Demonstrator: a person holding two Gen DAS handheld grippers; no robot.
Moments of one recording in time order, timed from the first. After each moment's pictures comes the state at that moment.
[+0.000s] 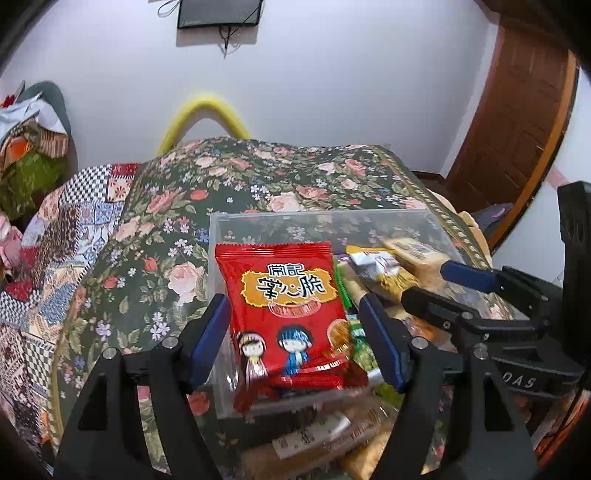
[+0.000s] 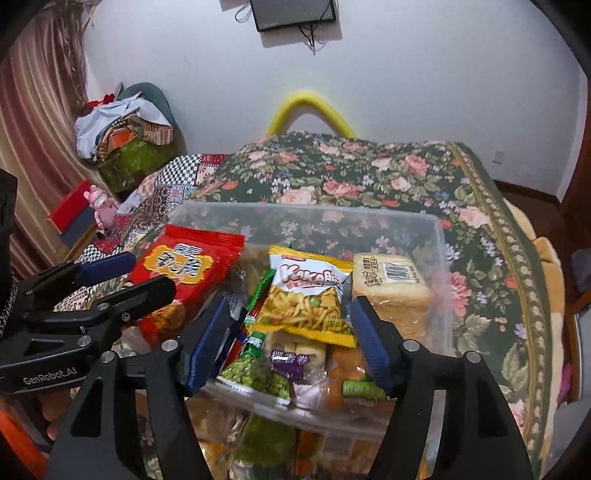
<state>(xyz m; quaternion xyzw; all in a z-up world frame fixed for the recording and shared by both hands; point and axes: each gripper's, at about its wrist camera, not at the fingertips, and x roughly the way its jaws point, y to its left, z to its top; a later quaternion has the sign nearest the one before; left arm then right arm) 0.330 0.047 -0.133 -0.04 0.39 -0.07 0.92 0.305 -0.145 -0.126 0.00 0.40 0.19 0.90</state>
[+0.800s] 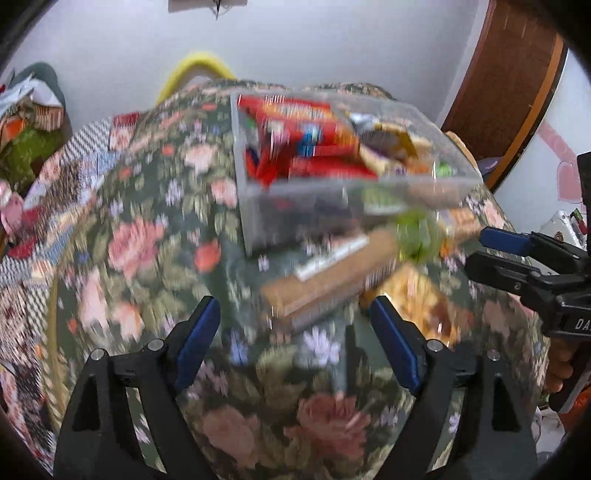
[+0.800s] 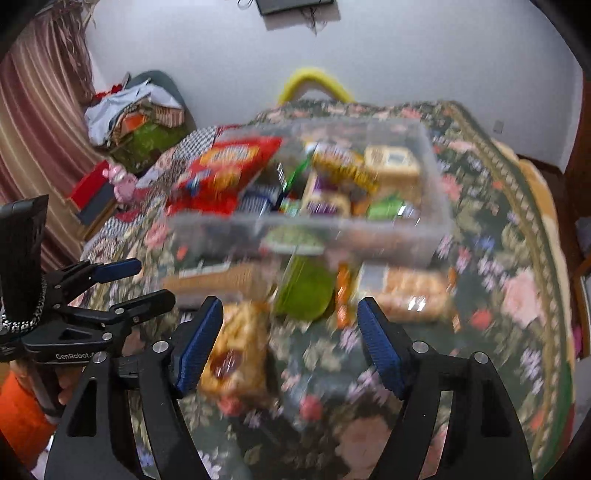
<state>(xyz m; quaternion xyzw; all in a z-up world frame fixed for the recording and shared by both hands) 0.228 0.066 -0.197 -0.03 0.47 -0.09 0.88 0.214 -0.145 -0.166 0.02 0.45 0.20 0.87</state>
